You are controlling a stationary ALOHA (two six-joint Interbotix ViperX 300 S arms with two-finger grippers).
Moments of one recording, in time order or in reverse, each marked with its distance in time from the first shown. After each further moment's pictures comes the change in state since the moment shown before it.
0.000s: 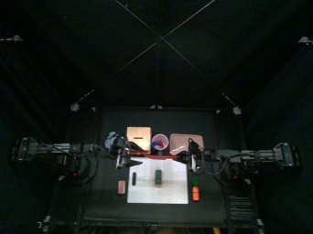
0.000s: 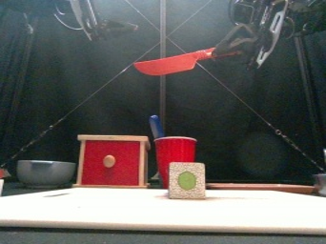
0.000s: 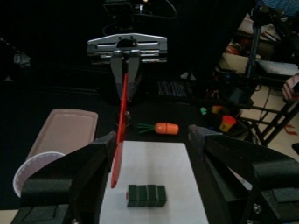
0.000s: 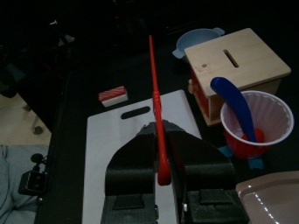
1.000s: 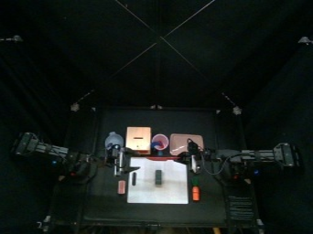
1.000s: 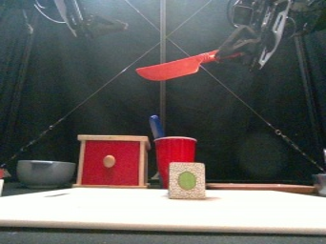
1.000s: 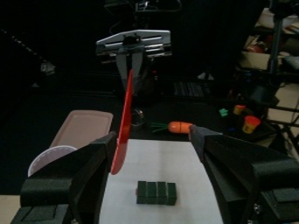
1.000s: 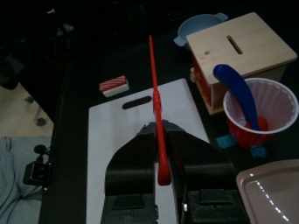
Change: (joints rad) left arm -0.230 -0.058 0.104 0.025 0.350 -0.002; right arm -0.008 -0.003 -0.003 0.018 0.051 -0.002
